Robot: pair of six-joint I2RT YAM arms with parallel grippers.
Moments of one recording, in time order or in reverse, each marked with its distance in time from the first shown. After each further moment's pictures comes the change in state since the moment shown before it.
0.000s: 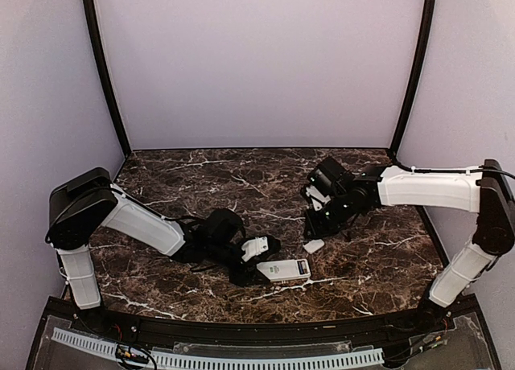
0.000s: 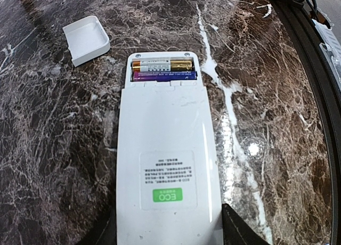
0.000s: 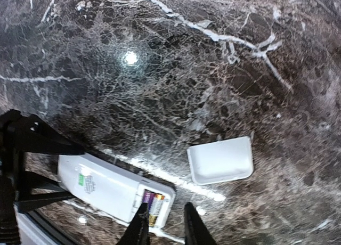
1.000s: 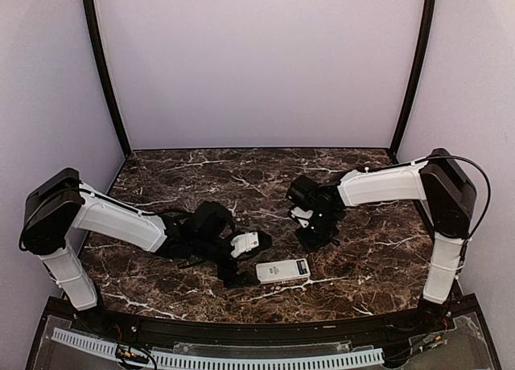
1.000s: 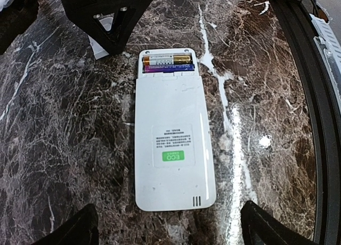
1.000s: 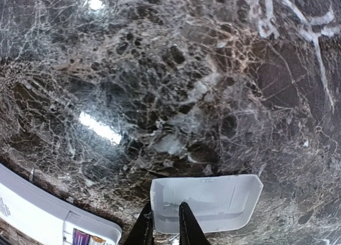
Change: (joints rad) left arm -0.004 -0.179 -0.046 -0.141 -0.054 0.044; right arm 0.000 0.320 0.153 -0.145 0.097 -0.228
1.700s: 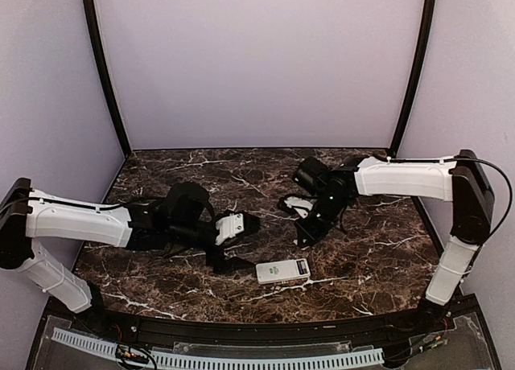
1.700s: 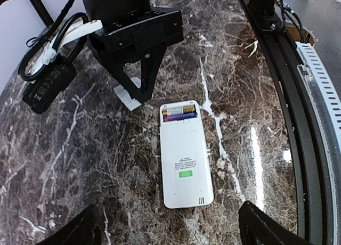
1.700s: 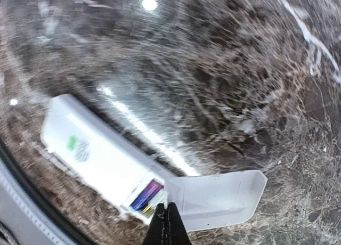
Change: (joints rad) left arm 0.000 -0.227 -0.025 -0.041 -0.028 0.072; right arm 0.002 -0.088 0.042 -0.066 -0.200 -0.141
